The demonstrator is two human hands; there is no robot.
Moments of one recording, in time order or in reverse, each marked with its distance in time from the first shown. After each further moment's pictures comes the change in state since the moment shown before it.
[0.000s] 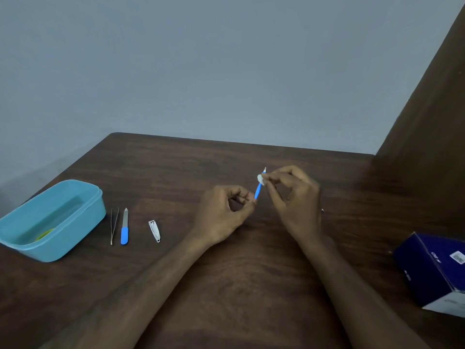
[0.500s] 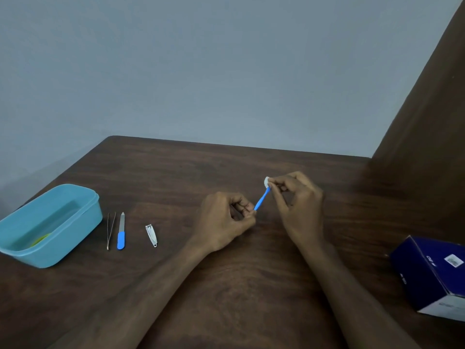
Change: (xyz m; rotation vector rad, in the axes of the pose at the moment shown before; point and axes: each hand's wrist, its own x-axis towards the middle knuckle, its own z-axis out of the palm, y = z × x) left_hand -0.003 0.000 0.002 0.136 -0.039 0.048; right_hand -0.005 0.008 -0.007 -0.037 -0.030 0.093
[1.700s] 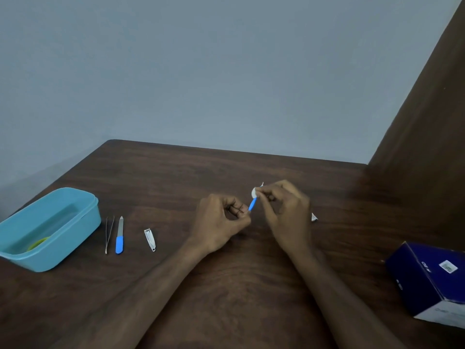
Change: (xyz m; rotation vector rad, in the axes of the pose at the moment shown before) left_hand 0.003 0.002 -0.004 -0.075 0.052 -0.072; right_hand -0.003 -0.016 0.009 0.031 -0.024 -0.015
